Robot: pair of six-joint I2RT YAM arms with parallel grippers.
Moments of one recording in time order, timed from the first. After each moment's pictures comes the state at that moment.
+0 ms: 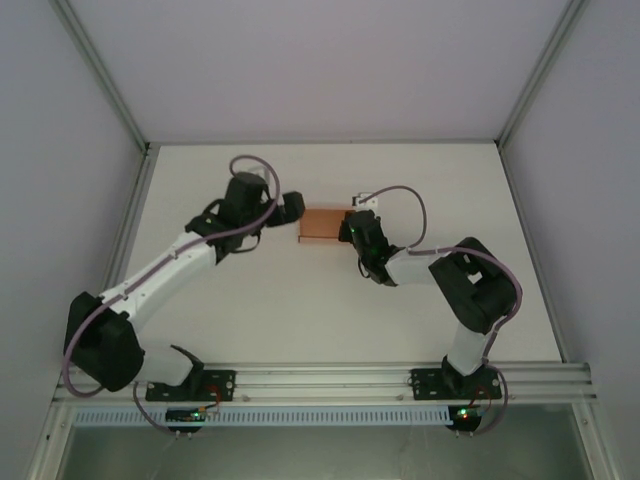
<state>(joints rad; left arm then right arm) -0.54 1.38 1.12 -0.35 -0.05 -0.63 0.65 1.76 0.79 0.55 0.41 0.38</state>
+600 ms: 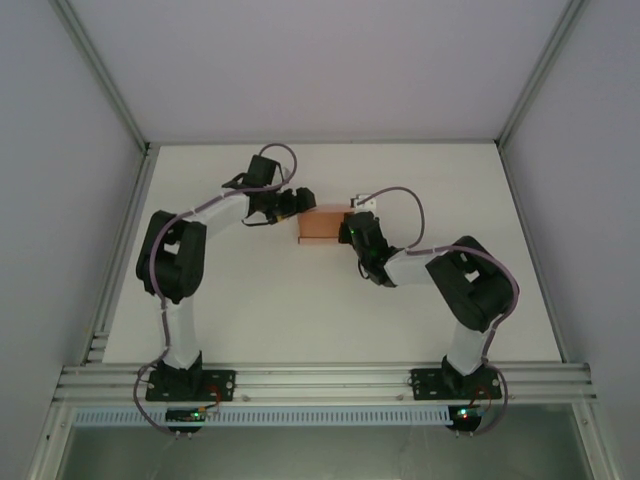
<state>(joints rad) -0.40 1.98 1.42 -0.34 0.42 -0.61 0.65 1.79 0.78 0.57 0.40 0.35</state>
